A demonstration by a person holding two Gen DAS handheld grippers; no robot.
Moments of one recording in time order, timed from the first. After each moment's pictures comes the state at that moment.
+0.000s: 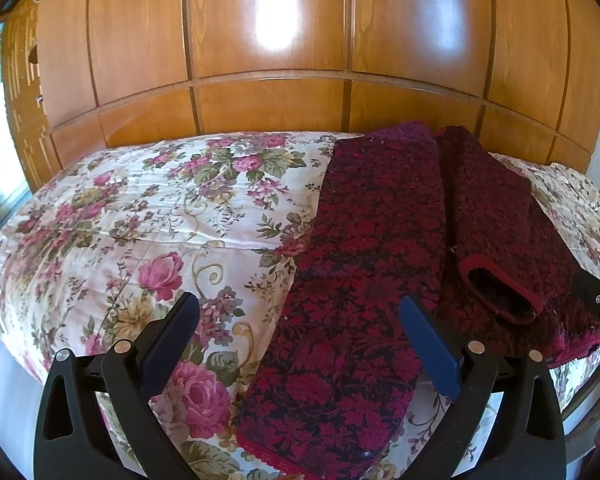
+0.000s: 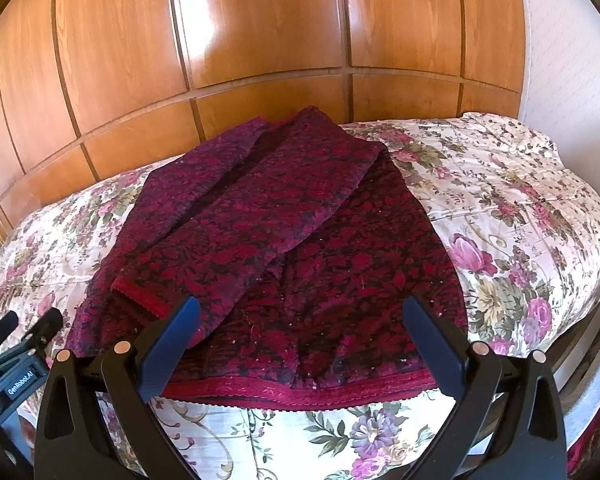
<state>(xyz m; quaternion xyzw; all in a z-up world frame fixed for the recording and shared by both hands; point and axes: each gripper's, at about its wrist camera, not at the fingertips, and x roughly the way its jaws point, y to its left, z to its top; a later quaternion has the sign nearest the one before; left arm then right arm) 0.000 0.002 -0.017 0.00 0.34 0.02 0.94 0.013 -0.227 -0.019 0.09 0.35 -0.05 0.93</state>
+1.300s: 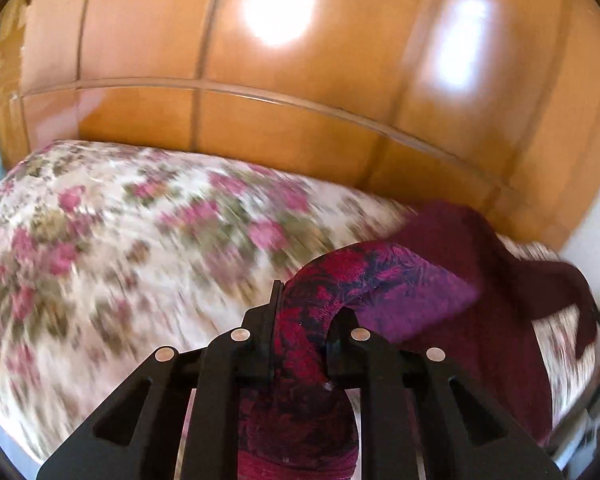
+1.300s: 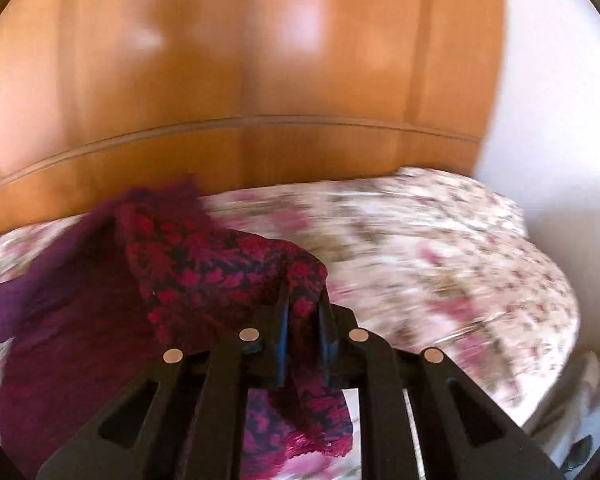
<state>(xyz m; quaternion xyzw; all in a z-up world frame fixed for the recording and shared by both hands) 0.147 0.128 0.042 -0.13 0.35 -0.02 0.93 0.154 -0.423 0.031 0.04 0.33 -0.16 0.93</state>
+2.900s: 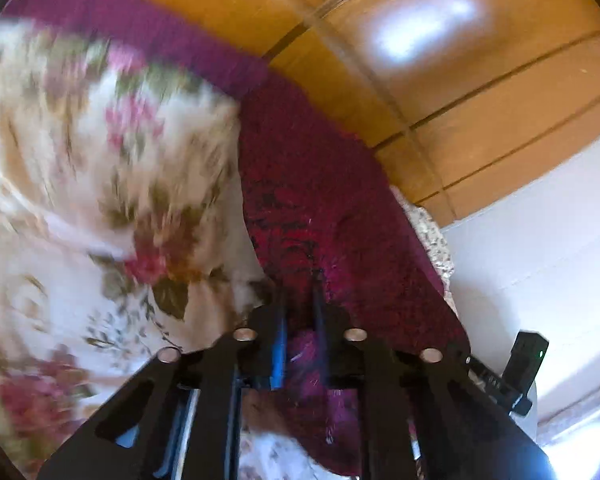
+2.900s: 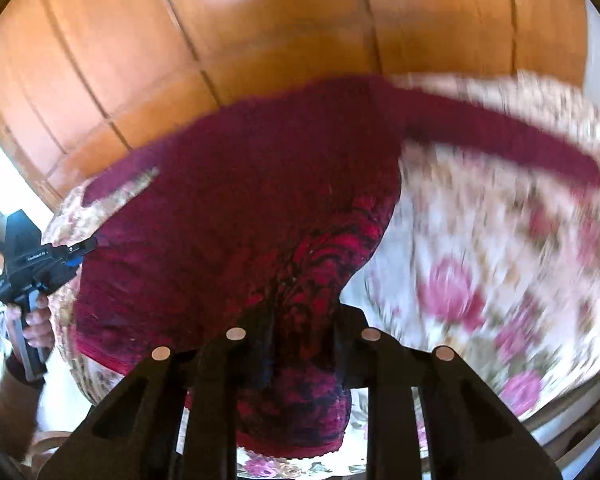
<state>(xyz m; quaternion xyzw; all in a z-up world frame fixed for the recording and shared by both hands) 0.125 0.066 -0.020 -0.30 0.44 -0.26 0.81 0.063 -0.339 0.009 0.11 0.42 0.10 0.89</state>
